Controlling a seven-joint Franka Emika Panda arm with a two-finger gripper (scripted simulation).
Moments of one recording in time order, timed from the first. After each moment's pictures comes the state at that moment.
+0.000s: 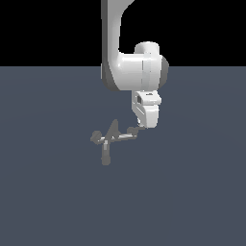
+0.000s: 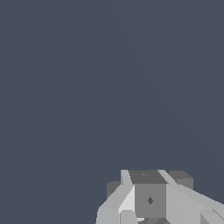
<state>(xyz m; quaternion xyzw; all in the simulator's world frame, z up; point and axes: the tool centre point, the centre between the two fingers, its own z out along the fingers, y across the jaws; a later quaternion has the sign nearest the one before) 0.056 -0.075 0.061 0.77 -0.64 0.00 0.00</state>
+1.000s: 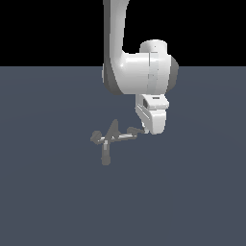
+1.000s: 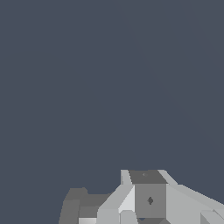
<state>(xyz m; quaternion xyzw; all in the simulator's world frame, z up) 0.022 -0.088 0.061 0.77 -0.64 0.01 0.00</state>
